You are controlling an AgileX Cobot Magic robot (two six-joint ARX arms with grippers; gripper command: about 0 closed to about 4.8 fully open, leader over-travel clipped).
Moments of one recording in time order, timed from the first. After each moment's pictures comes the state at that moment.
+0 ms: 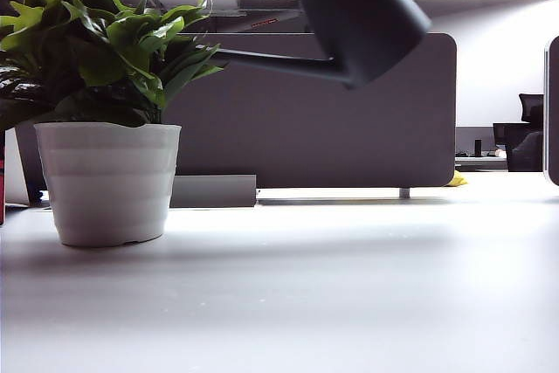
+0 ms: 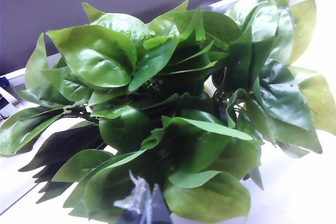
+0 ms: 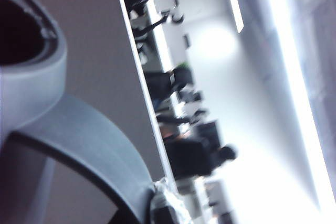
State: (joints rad) left arm -0.08 0.69 0.91 -0.59 0.20 0.25; right arm 0.24 1.71 1.69 0.10 -0.17 -1.27
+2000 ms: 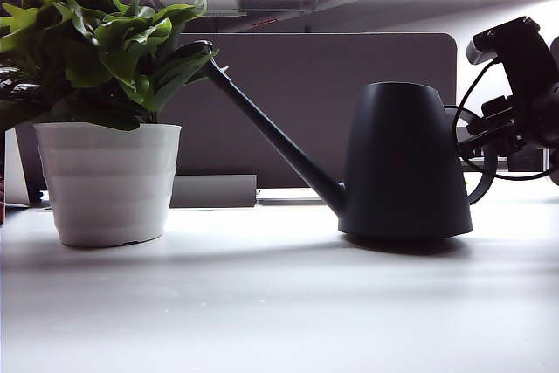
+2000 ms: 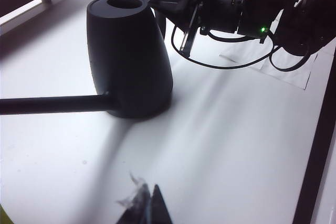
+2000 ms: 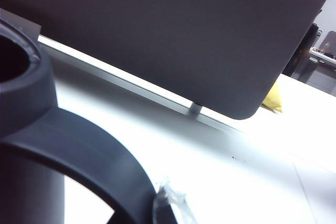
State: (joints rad) left arm -0.62 0.92 0.89 -0.40 0.36 0.18; right arm 0.10 1.75 0.54 1.27 -0.15 -0.34
